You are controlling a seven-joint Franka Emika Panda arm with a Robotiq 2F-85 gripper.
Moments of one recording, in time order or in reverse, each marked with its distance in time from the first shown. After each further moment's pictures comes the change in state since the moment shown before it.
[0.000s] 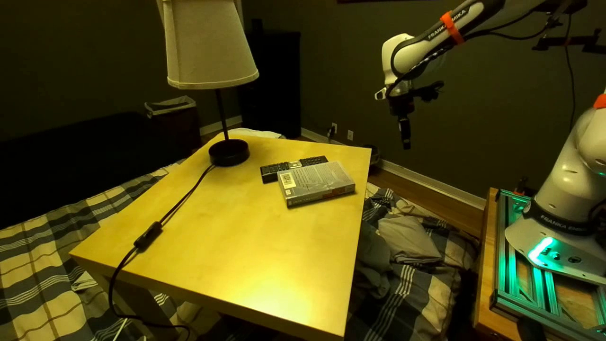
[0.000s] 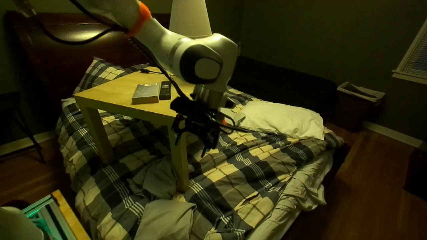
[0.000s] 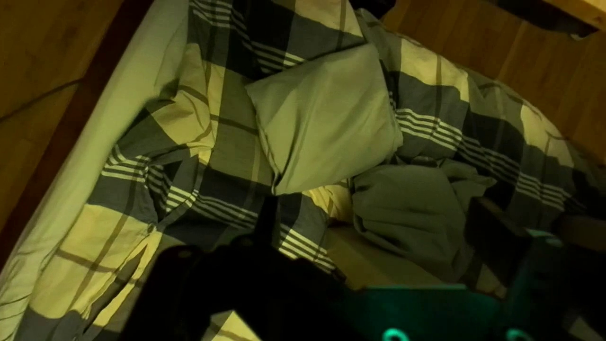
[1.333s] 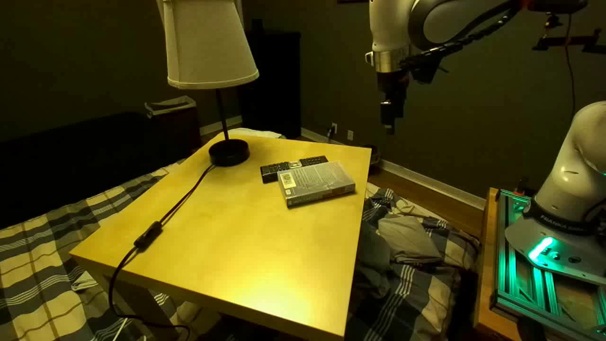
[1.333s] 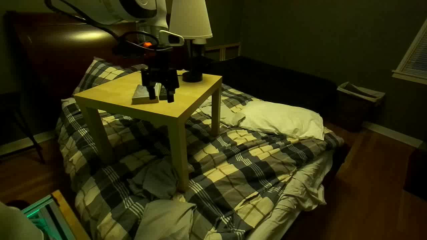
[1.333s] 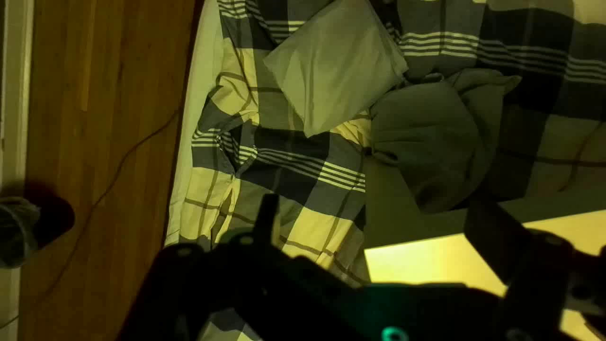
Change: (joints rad) arm 0.110 -0.238 0.331 0.069 -0.181 -0.146 0.803
